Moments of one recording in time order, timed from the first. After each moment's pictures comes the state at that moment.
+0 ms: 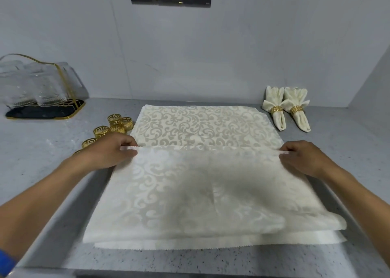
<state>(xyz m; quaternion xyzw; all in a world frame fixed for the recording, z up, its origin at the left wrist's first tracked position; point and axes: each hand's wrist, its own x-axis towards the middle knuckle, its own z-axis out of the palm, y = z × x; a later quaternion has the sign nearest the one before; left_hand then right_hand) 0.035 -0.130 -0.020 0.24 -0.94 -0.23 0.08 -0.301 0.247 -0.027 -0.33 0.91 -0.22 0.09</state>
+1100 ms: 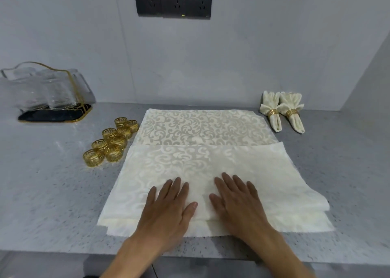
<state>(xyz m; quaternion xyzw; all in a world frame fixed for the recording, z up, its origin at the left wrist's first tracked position) 0.050 0.074 -0.066 0.25 -0.96 -0.10 -0.01 -0.095 0.207 -0.072 -0.45 0.89 -0.06 0.05</state>
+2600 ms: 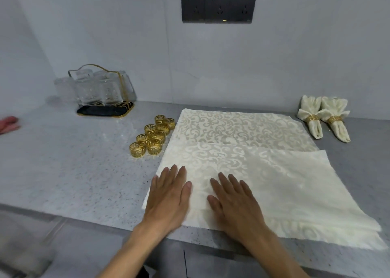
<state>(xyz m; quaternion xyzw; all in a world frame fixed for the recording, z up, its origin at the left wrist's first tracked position) 0.101 0.029 -0.068 0.36 -0.92 -0.15 0.10 -0.038 0.155 -0.073 -0.55 0.83 -0.07 -0.02</state>
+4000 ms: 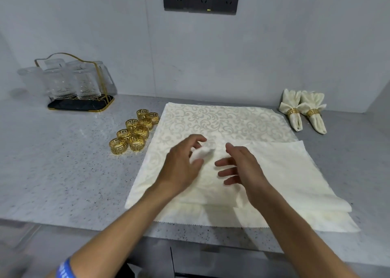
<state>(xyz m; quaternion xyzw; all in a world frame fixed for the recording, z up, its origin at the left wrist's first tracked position) 0.030 0.017 -0.036 0.19 -0.86 -0.33 0.33 -0.083 0.152 -0.013 -0.19 0.71 -0.60 0.31</state>
